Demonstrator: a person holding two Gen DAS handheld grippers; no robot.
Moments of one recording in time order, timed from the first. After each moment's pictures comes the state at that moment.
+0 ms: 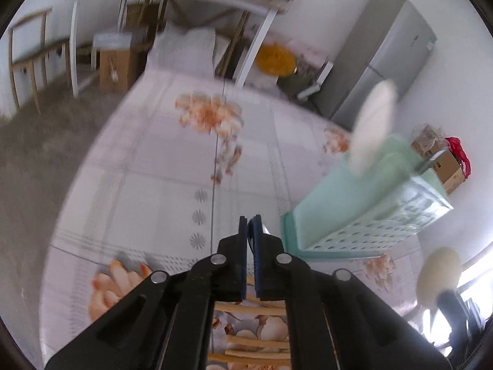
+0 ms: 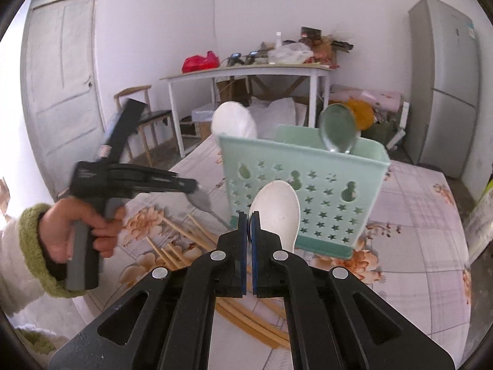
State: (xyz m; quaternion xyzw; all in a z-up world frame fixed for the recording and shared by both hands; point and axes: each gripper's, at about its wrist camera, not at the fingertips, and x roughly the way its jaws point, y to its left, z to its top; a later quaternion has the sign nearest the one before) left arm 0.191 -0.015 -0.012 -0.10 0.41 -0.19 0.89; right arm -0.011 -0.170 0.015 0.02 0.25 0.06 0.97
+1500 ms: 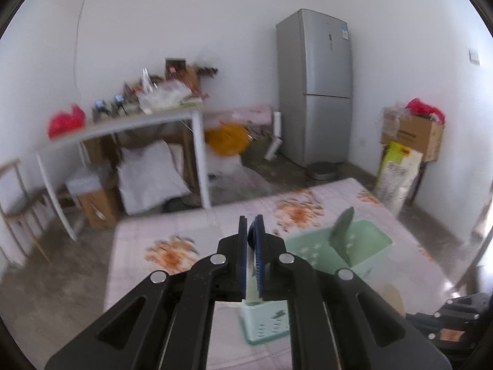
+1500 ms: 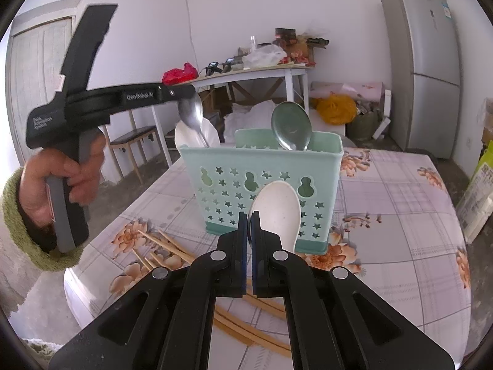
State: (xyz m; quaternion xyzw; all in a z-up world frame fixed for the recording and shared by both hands) left arm 0.164 -0.101 0.096 0.06 0.21 -0.26 0.94; right arm -0.016 -0.207 0.017 0.06 0.24 0.03 0.97
